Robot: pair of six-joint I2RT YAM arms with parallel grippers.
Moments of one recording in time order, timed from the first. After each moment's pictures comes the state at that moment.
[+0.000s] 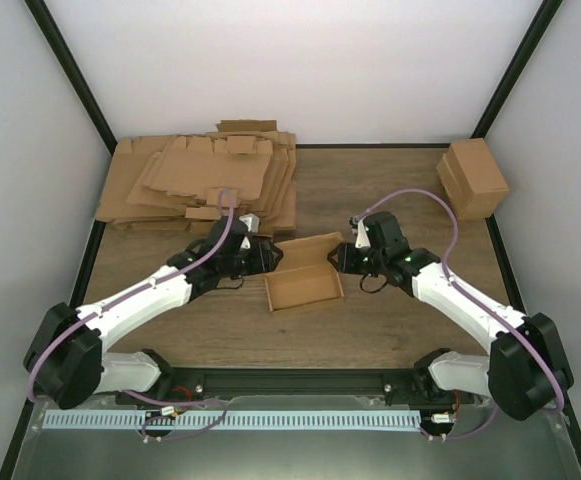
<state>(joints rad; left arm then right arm) -0.68 1.30 0.80 -0.22 0.15 -0.74 0.50 1.22 0.76 -0.34 -0.29 0.55</state>
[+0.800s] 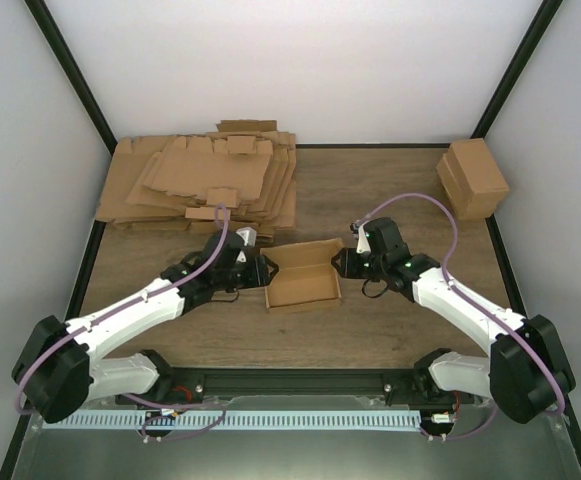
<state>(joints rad) -0.72 1.19 0.70 -0.25 0.15 -0.78 0.51 1.20 0.70 -0.31 -0.24 0.49</state>
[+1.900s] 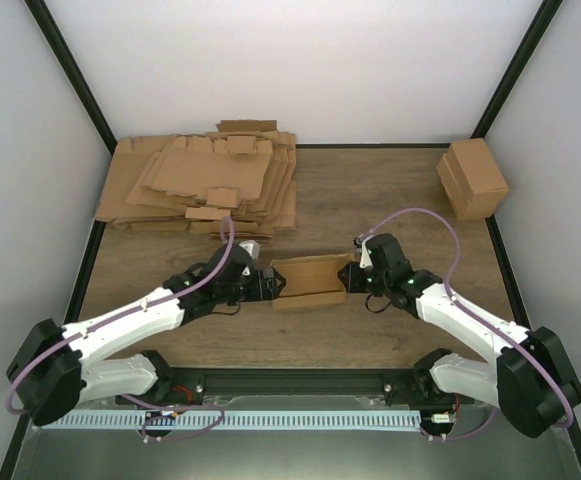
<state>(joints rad) -0.82 1.18 0.66 -0.26 0.09 -0.82 0.53 1.12 0.57 -0.26 -0.20 0.51</state>
